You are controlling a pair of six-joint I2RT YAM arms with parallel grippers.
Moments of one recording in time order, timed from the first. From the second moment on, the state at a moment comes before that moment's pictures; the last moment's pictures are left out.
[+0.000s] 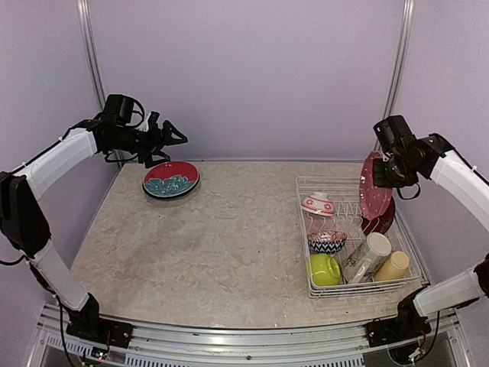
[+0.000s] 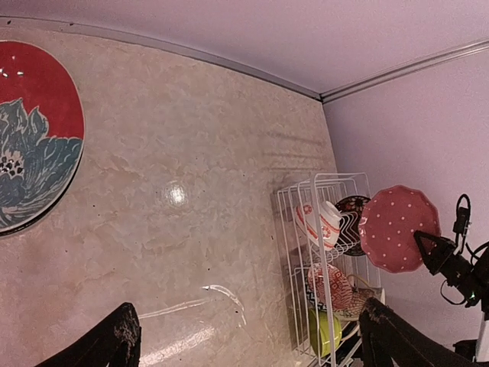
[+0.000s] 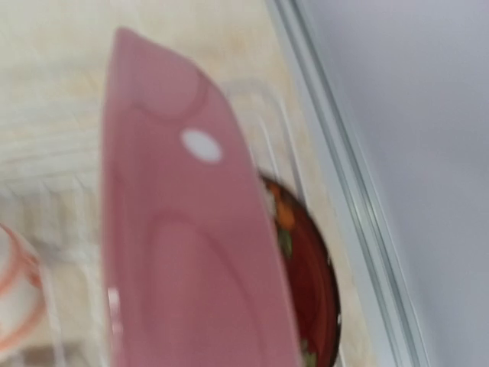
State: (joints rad) left arm -0.25 1.64 1.57 -0.58 0.58 -0.58; right arm 0.38 1.30 1.32 -0.97 0.55 0.37
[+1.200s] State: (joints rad) left arm -0.38 1.80 1.43 -0.12 1.12 -0.90; right arm 0.49 1.40 1.09 -0.07 -0.31 0.71
